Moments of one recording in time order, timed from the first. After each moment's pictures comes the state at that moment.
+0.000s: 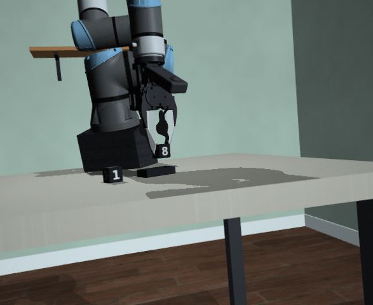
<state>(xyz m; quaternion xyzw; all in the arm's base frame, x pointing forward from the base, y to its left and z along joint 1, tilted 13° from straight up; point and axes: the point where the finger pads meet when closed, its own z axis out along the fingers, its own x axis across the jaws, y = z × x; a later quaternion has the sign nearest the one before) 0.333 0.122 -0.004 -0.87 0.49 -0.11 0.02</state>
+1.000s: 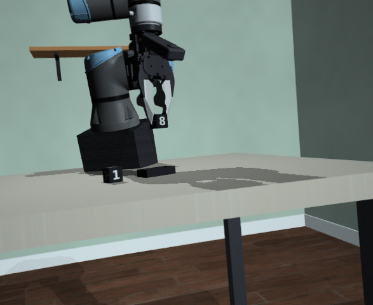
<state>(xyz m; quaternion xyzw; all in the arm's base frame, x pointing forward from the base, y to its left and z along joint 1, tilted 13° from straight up) 0.318 0.127 0.064 -0.87 0.49 -0.11 0.02</state>
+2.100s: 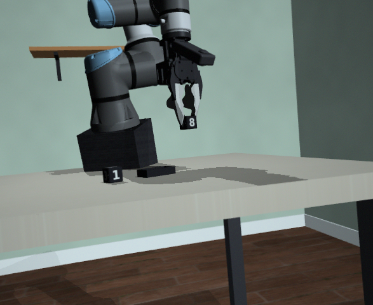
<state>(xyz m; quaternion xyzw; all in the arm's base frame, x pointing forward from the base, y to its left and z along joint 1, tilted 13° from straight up) 0.275 0.199 0.042 -0.87 0.49 -0.11 0.02</state>
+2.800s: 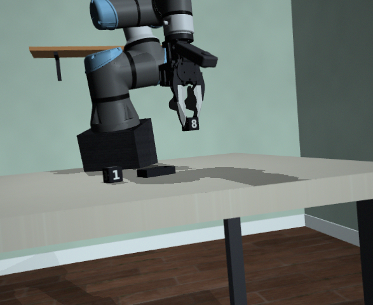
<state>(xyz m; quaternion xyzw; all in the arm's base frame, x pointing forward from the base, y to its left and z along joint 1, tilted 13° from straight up) 0.273 0.204 0.037 -0.87 0.49 -0.11 0.02</state>
